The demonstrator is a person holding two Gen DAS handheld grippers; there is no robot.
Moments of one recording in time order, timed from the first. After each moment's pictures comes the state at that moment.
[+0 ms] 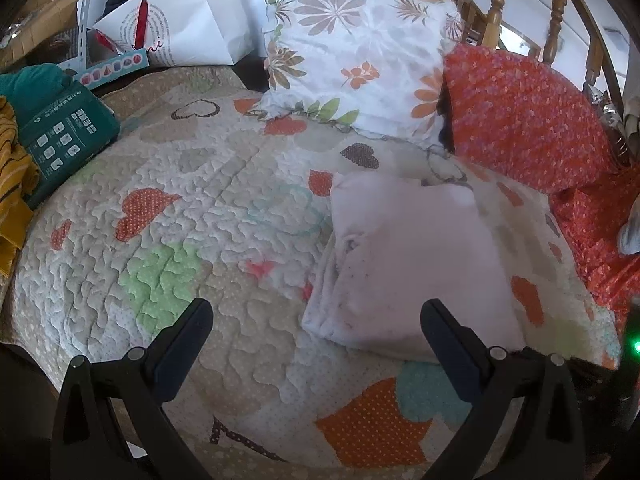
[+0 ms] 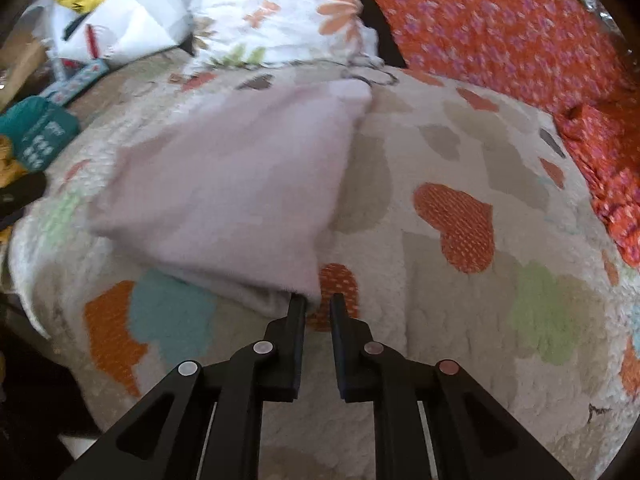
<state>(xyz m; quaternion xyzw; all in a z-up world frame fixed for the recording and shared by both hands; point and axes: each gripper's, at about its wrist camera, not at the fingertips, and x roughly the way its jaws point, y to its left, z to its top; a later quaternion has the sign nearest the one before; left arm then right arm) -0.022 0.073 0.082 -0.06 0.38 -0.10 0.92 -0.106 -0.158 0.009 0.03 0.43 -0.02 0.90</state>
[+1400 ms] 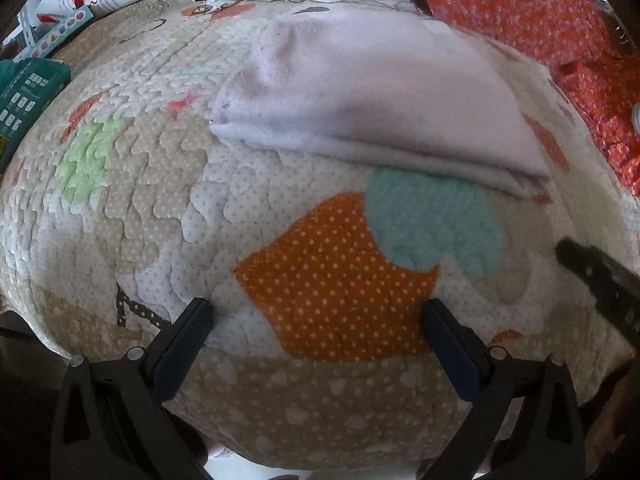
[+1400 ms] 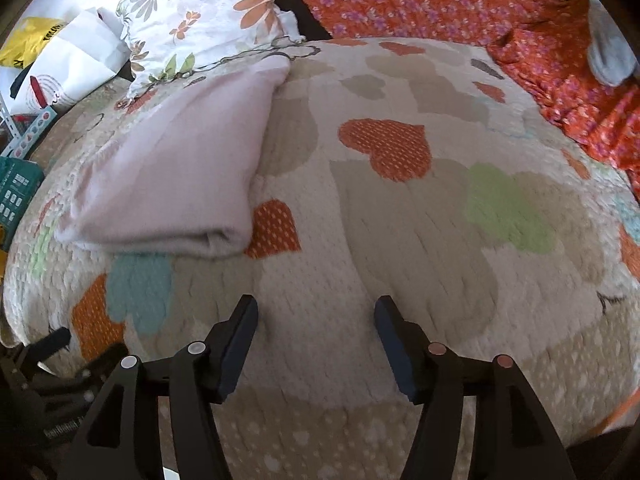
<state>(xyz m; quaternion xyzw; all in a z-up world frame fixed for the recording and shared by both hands) -0.065 0.016 -0.010 0.04 0.52 -0.12 0.85 -0.152 -0.183 -0.012 0.12 0.44 -0.13 0.88</state>
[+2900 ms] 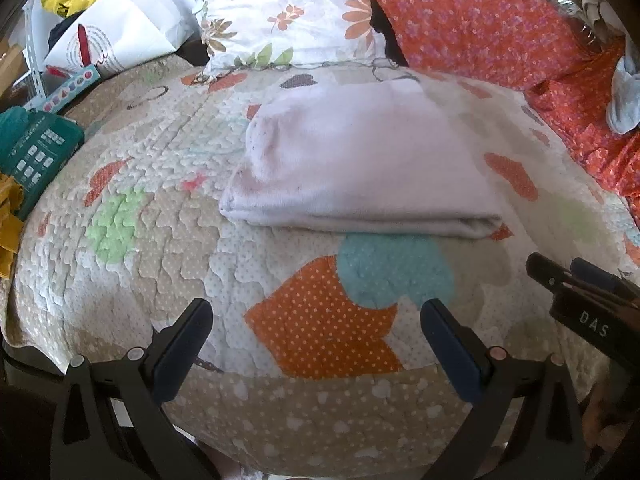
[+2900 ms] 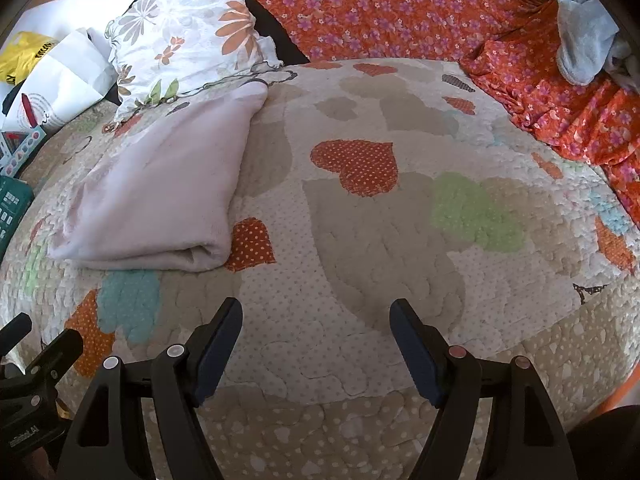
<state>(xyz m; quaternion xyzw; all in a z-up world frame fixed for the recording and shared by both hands) -0.087 0.007 0.033 0.06 0.43 -0.13 0.89 -0.163 -0.188 -0.002 0.11 0.40 -0.16 0.89</state>
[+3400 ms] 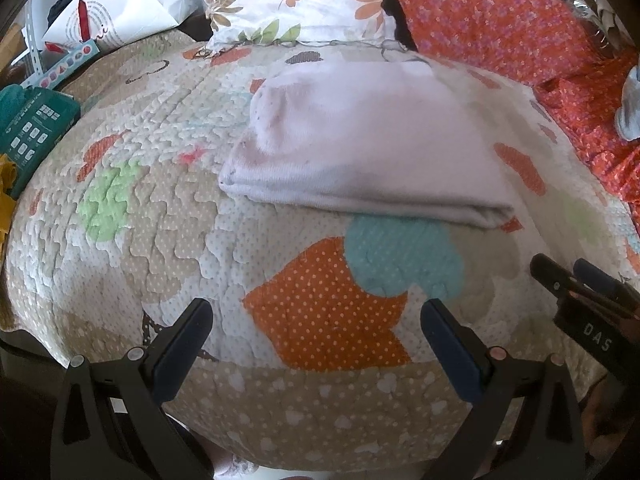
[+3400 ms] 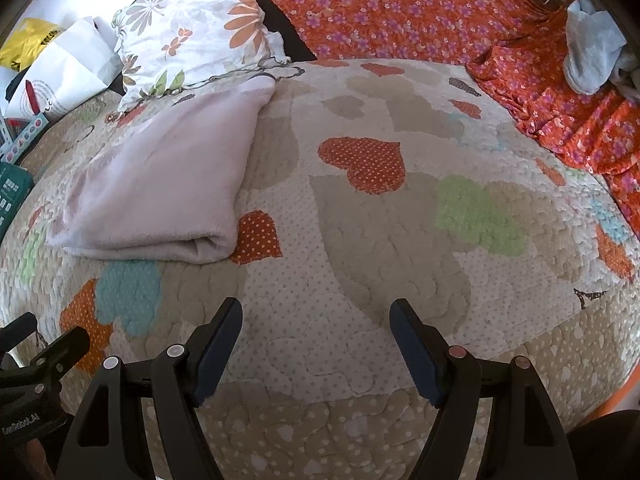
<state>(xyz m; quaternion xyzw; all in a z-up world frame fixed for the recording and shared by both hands) -0.079 0.012 0.022 0.04 0.46 -0.13 0.88 -0.161 -0.183 -0.004 0.10 0.41 -0.16 0.89</state>
